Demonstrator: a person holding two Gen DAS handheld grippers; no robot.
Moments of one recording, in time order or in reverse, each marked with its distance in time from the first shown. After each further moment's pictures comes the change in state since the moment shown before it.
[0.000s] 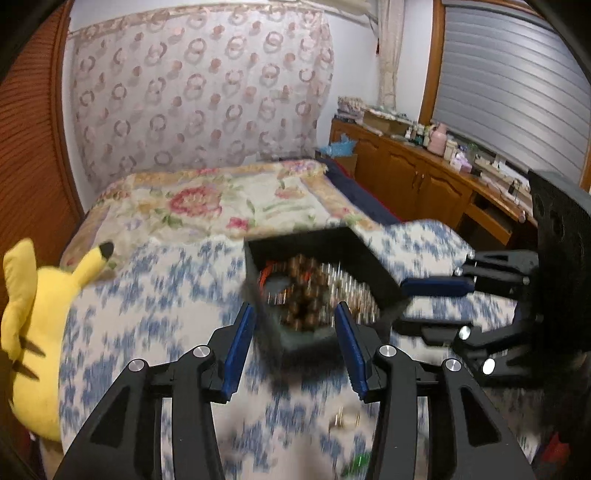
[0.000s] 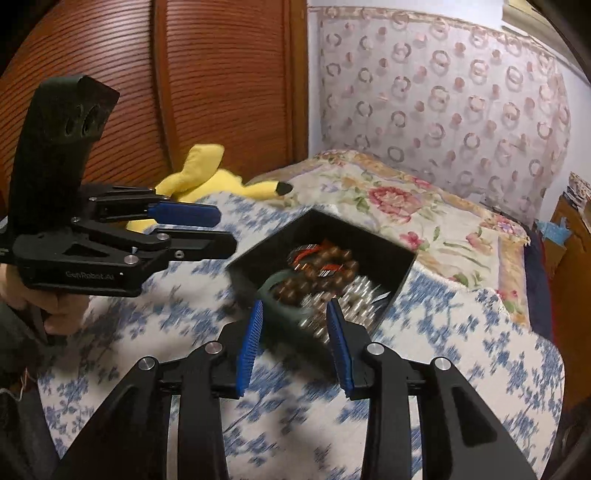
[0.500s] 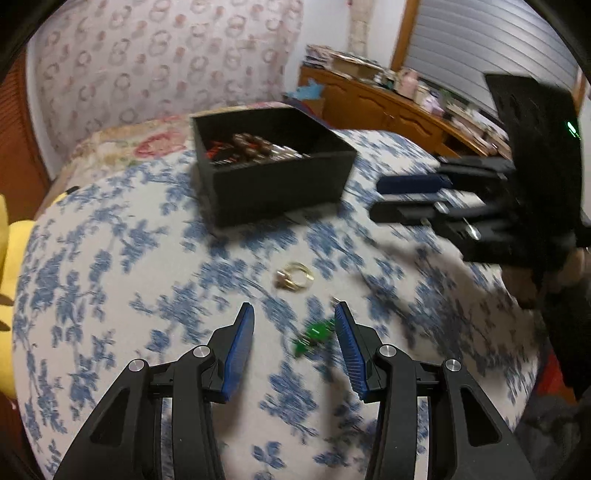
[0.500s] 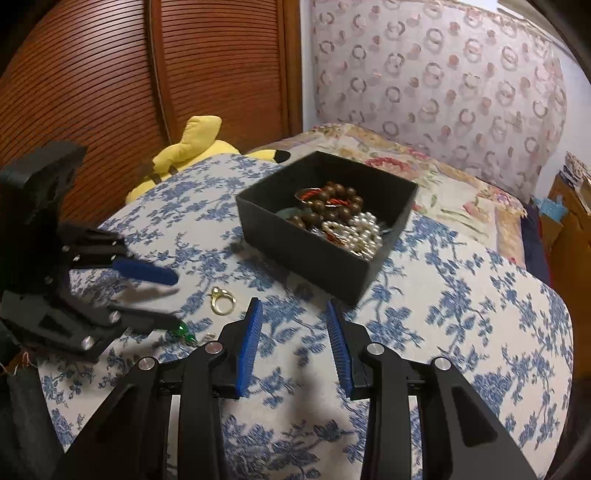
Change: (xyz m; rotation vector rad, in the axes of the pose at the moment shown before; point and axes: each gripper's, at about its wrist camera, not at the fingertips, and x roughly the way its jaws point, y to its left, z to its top) left arm 0.001 -0.033 -0.082 0.075 0.195 -0.124; right arm -0.005 0.008 -0.043 0.040 0.079 -0.024
